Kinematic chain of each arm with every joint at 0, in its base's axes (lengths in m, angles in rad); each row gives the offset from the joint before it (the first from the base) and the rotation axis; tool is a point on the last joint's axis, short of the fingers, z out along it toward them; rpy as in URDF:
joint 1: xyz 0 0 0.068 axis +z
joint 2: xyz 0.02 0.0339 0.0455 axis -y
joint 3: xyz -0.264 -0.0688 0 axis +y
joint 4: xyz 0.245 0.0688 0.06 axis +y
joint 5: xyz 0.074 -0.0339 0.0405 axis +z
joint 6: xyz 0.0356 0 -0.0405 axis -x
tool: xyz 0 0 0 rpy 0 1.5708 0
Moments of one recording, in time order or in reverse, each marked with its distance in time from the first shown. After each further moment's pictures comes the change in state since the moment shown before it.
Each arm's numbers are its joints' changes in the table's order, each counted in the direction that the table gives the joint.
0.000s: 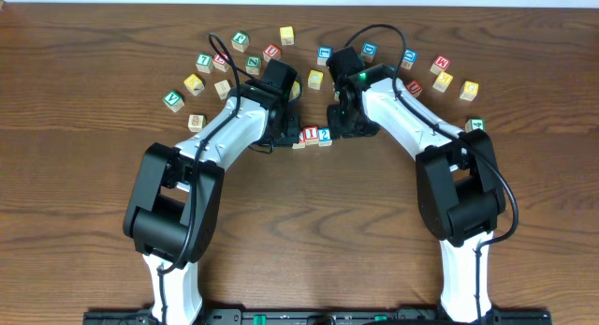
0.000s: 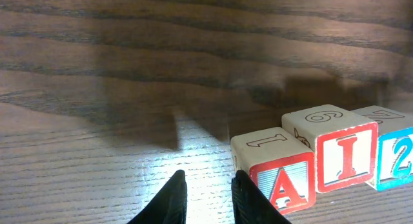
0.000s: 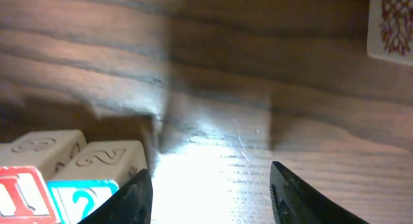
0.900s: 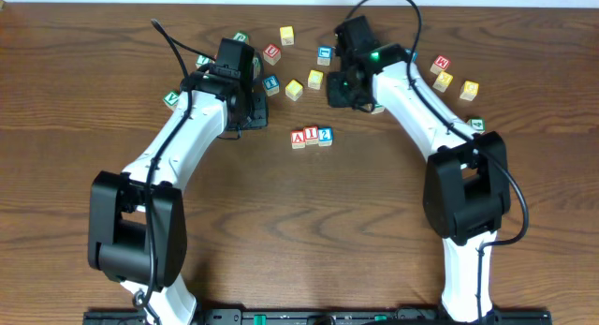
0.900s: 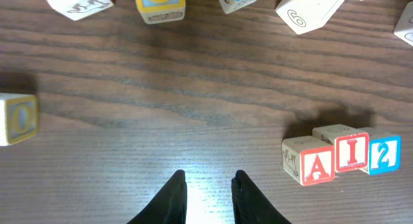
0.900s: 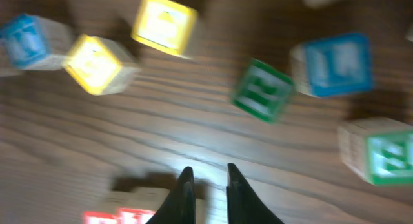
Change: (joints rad) left arm 0.145 0.164 -0.001 0.068 0.031 -0.071; right arm -0.027 0.004 -0.152 -0.096 0.067 0.018
